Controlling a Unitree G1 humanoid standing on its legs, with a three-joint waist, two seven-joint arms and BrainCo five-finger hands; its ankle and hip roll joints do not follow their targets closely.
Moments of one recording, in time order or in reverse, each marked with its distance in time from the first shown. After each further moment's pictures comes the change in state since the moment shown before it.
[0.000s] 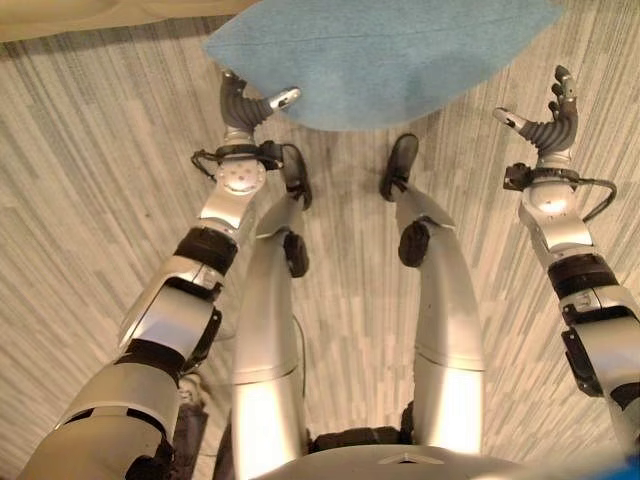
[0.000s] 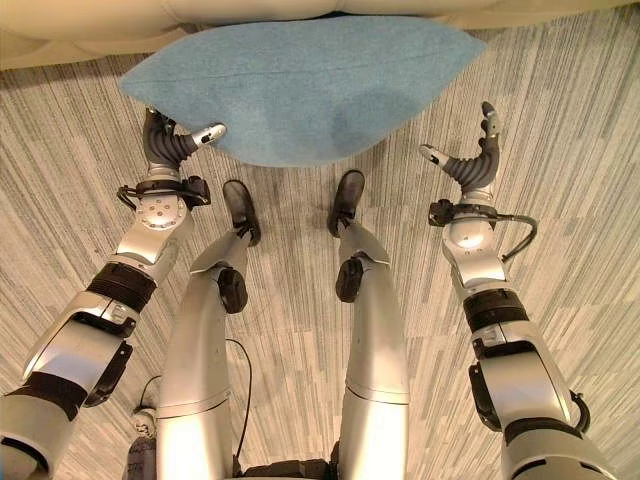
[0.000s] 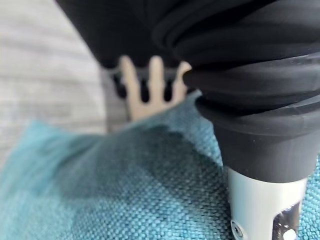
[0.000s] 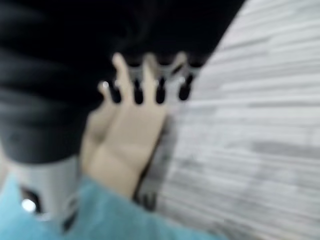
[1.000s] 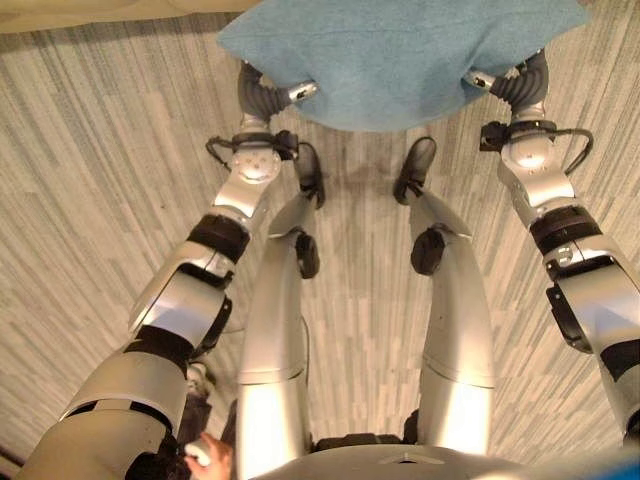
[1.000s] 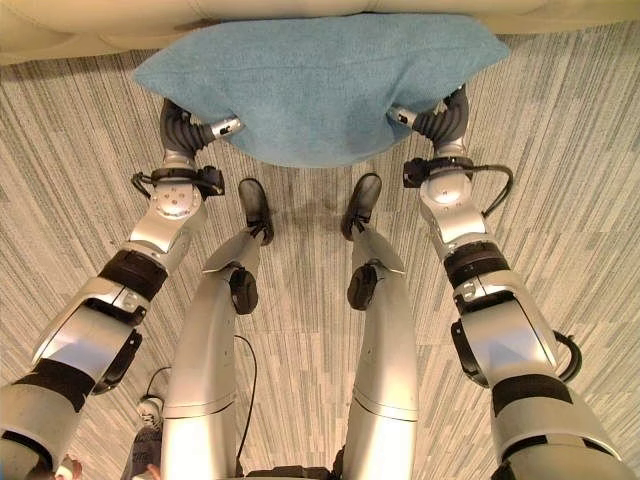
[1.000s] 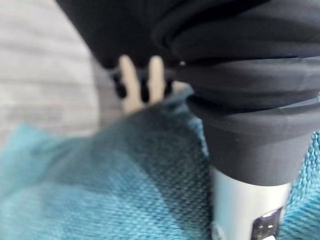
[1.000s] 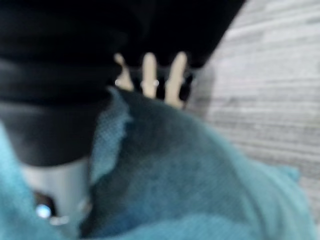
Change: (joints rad) left arm -0.176 -0.093 -0.083 0.121 -0.021 0.010 0.001; right arm -0.396 0.078 0.208 0.222 0.094 0.035 0.050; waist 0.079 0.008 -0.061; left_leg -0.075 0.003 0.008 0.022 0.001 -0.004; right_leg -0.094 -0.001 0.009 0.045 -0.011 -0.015
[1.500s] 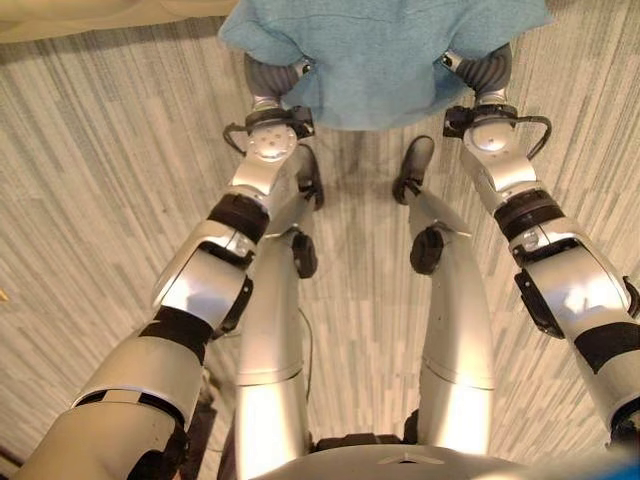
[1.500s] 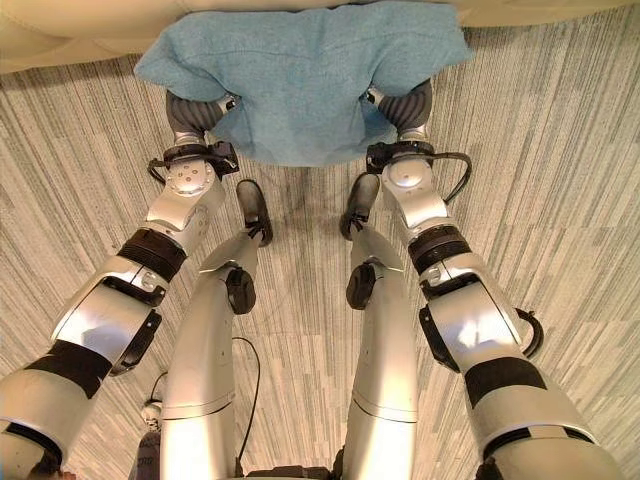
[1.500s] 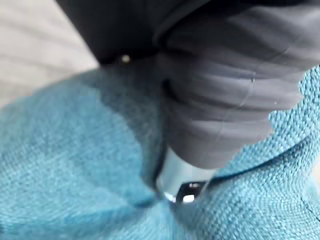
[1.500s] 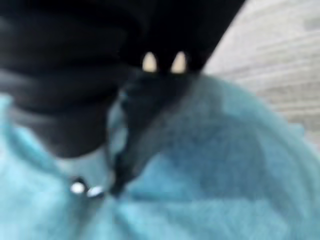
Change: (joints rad) left arm -0.053 -0.055 0.033 0.042 -0.119 0.002 0.077; right arm -0.061 0.115 -0.001 0.019 0.044 0.018 -0.053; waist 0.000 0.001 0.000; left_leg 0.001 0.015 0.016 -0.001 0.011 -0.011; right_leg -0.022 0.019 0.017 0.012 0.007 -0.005
